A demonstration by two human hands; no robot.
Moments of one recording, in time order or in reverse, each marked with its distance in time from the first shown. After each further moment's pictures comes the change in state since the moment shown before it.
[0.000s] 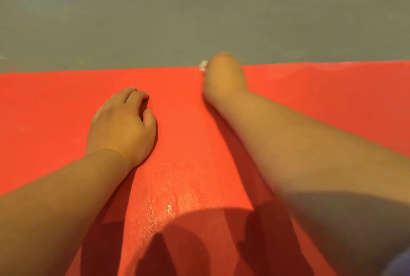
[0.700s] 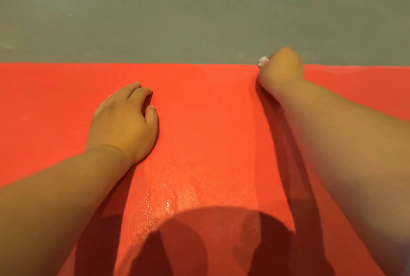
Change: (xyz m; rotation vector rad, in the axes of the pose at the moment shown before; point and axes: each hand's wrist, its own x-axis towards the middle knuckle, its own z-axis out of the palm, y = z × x) left_hand -0.002 0.000 0.001 0.012 -0.022 -0.012; right_hand 0.025 0.090 -0.023 -0.060 0.008 0.320
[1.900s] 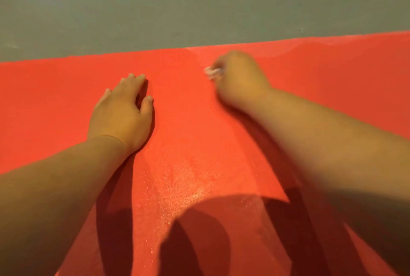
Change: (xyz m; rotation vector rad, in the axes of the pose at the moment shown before) left_hand -0.014 -0.001 0.001 0.000 -0.039 -0.001; right_hand -0.085 -0.026 -0.001 0.124 -0.137 -0.515
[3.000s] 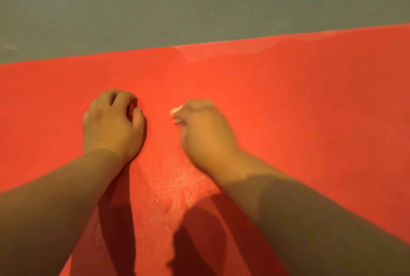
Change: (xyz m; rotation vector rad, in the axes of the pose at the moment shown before) left_hand -0.040 0.011 -0.006 0.073 0.128 -0.053; right_hand -0.105 -0.052 0.017 0.189 0.021 -0.096
